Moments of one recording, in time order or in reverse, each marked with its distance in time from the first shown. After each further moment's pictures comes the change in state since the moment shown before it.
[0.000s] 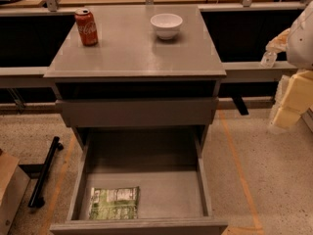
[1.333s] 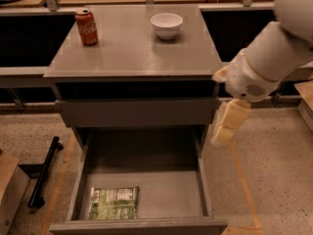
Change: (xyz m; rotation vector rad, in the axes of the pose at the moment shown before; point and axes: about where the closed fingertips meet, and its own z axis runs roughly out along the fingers) arm -0.056 0.007 0.108 -0.130 -0.164 -0.044
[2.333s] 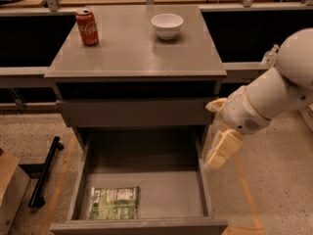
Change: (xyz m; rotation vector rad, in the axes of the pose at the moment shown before) arm 0.013 0.034 0.064 -0.115 -0.192 0.073
